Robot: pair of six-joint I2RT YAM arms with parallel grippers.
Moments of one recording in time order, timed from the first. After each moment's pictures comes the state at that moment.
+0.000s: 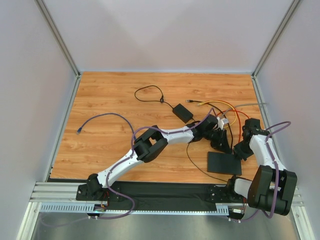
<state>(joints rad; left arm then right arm) -1.06 2.72 2.15 0.08 0.69 -1.03 -0.24 1.18 0.66 -0.88 0.18 0.83</state>
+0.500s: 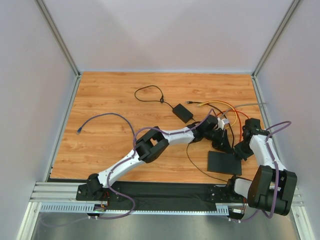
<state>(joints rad) -1.06 2.78 2.21 0.12 0.73 -1.10 -0.24 1.18 0.66 -0.88 0.19 0.83</state>
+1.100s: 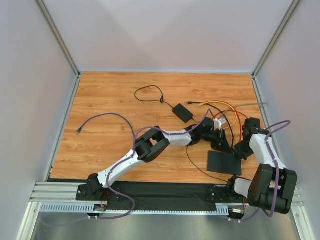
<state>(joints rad) -1.05 2.75 2.06 0.38 0.70 -1.19 -0.24 1.20 0.67 -0.88 0.20 0.83</state>
